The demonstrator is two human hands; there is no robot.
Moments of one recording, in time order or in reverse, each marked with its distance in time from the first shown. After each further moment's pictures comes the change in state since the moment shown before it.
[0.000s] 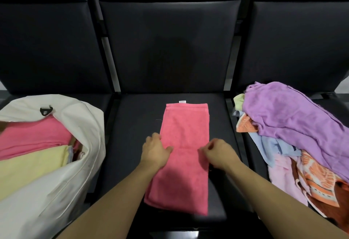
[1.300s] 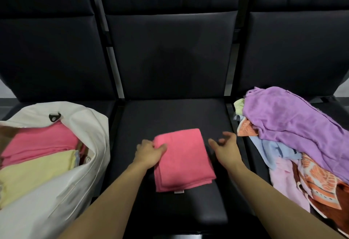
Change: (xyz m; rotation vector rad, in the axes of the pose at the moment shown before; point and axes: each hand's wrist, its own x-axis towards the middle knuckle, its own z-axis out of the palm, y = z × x) left_hand 0.001 -0.016 -0.031 -0.247 -0.054 -0.175; right_hand 0.001 0.003 -0.003 0.620 0.273 -0.040
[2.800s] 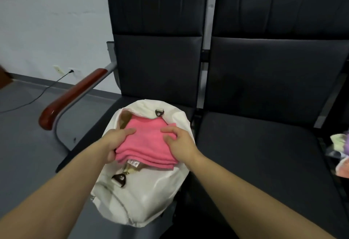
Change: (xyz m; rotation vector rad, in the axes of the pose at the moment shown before) left_hand -0.082 -0.154 -0.318 -0.698 0.178 -0.262; right_hand -0.182 -0.178 0.283 -0.029 -0.757 -0.394
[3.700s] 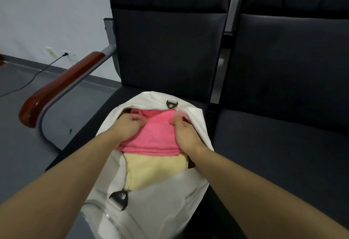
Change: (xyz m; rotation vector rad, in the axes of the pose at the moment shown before) left_hand 0.128 0.013 0.000 0.509 -0.012 0.302; right_hand 0.108 0.026 0.031 0.033 0.015 0.245
